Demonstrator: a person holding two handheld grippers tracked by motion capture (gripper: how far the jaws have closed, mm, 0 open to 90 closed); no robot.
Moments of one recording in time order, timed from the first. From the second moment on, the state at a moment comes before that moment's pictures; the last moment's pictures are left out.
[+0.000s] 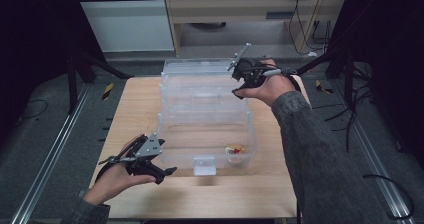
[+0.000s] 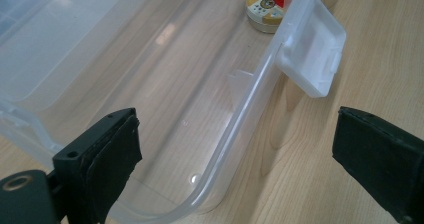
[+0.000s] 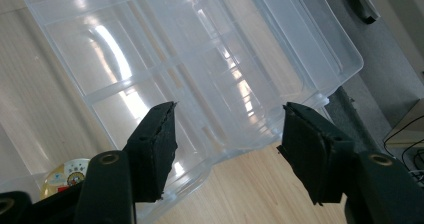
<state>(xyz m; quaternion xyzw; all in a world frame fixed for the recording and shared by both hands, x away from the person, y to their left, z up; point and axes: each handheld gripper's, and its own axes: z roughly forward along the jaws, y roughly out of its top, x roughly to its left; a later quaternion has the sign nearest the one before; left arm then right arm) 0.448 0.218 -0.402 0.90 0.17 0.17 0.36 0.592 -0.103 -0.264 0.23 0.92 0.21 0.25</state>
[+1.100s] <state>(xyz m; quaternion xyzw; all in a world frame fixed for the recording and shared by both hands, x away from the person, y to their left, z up) 0.466 0.208 -0.430 0.92 0.15 0.14 0.34 0.628 -0.073 -0.303 0.19 0.94 0.18 0.23</state>
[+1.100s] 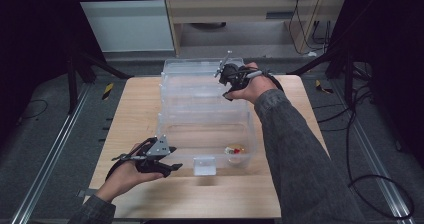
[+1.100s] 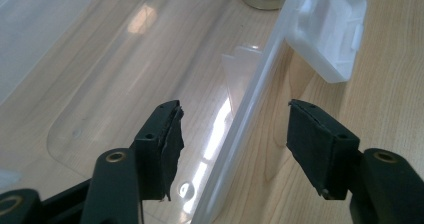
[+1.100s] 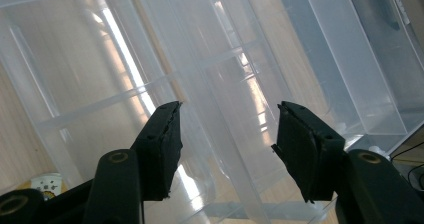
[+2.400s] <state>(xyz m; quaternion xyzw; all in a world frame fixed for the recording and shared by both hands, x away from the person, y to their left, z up) 0.472 0.211 -0.430 0.92 0.15 0.14 0.33 0.626 -0.067 -0.309 0.14 0.95 0.16 0.23</state>
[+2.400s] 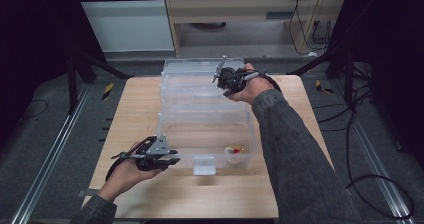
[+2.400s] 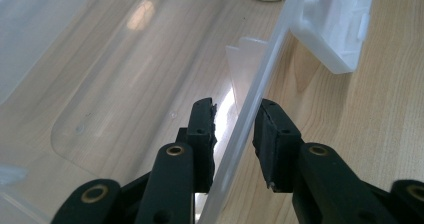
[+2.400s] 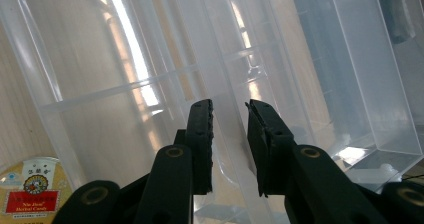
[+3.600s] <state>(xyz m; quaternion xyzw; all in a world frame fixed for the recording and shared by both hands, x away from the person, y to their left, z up) 0.478 0.210 -0.429 0.92 0.15 0.12 0.33 0.625 -0.065 -0.307 0.13 0.95 0.16 0.22</state>
